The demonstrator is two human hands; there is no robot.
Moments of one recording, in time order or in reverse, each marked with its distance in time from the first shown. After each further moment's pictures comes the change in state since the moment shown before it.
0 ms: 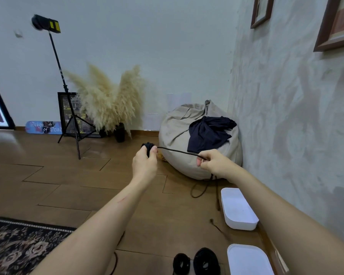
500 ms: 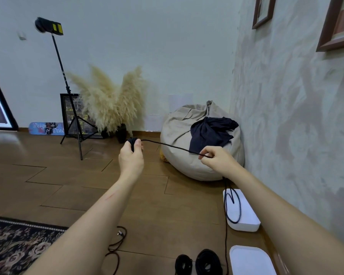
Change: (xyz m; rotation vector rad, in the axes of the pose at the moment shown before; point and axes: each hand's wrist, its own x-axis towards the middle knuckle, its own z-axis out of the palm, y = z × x) left_hand 0.024 -0.006 -0.030 -0.097 0.141 -0.011; right_hand 0.012 0.013 -0.001 -0.056 0.174 -0.043
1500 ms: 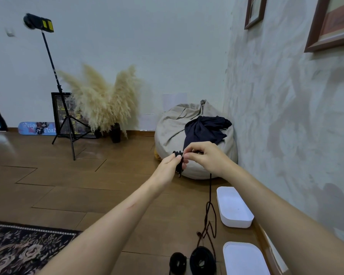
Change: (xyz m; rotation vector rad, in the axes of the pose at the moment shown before) left_hand -0.068 0.026 0.055 -0.213 -0.757 -0.025; right_hand -0.018 -0.032 -0.009 0.069 -0.070 -0.292
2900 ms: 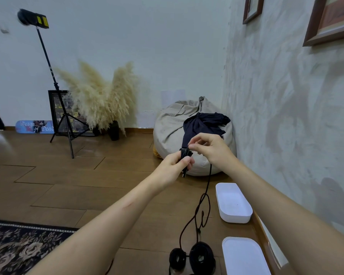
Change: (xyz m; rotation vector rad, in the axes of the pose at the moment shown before) left_hand -0.014 0.012 0.005 0.150 -0.146 0.163; right_hand -0.003 0.011 -0.006 0.134 0.192 0.106
